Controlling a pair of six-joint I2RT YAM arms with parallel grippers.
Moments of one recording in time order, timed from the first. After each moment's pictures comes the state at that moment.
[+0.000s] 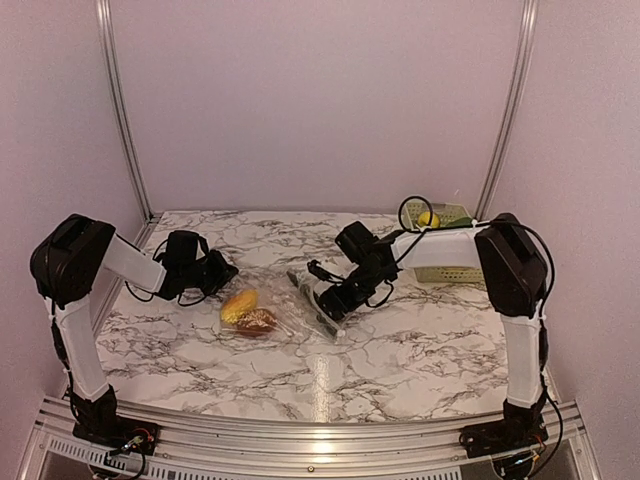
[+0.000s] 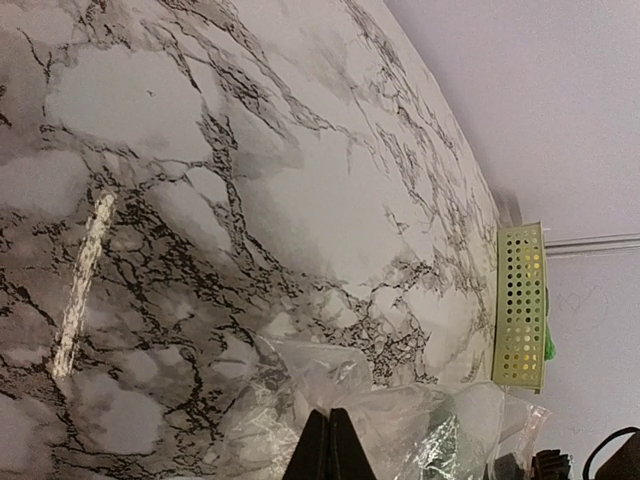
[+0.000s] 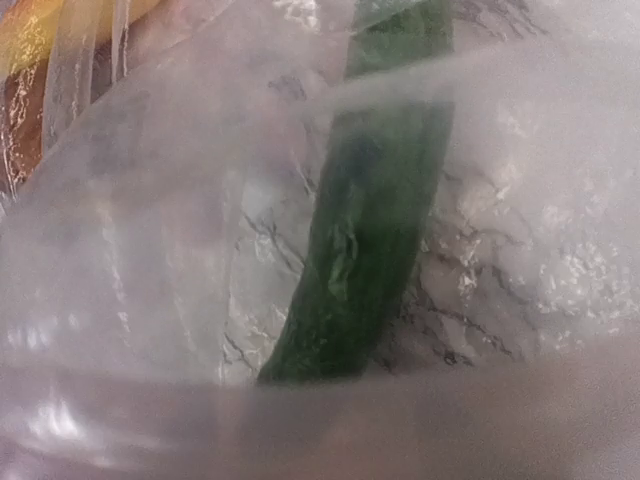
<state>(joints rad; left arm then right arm) -0.33 1.93 0.87 0.49 0.28 -1.00 0.71 2.13 1.52 -0.54 -0.38 -0.02</state>
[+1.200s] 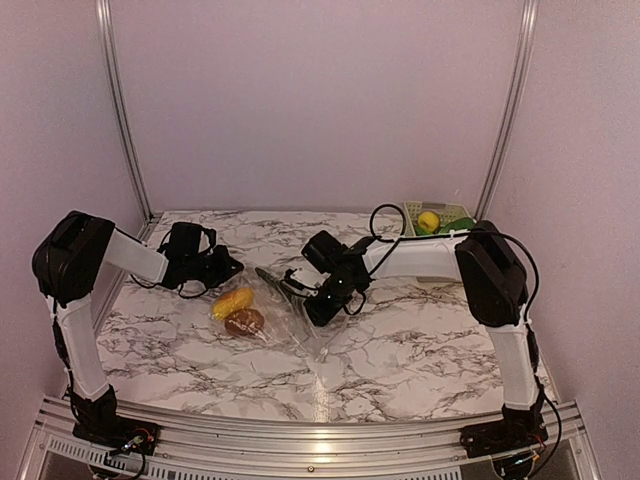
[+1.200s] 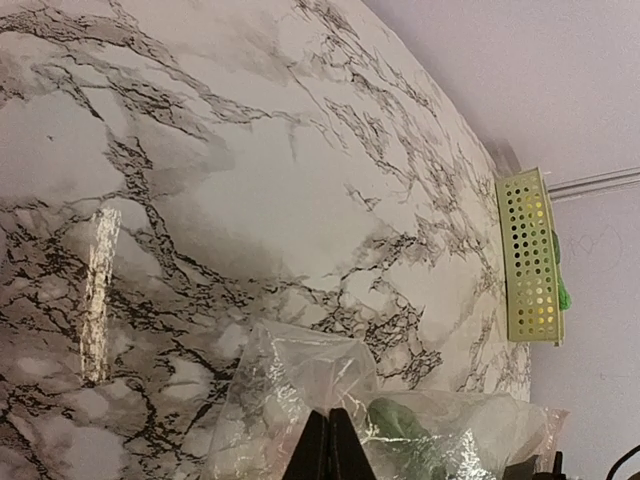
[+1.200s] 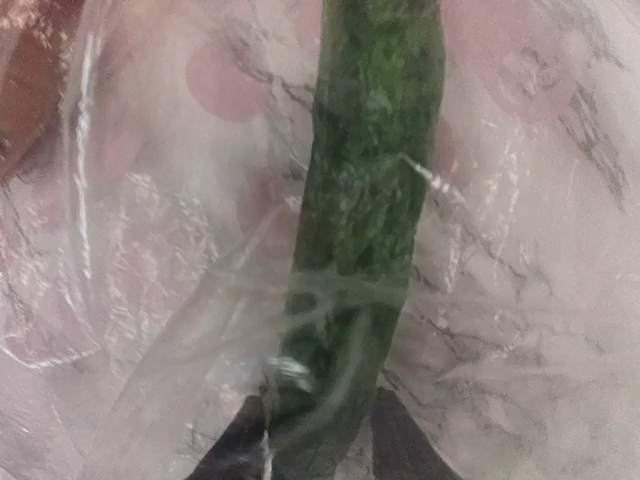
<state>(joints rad) -0.32 1.95 0.97 0.38 0.37 -0.83 0.85 2.20 1.66 -0.59 -0.11 -0.06</state>
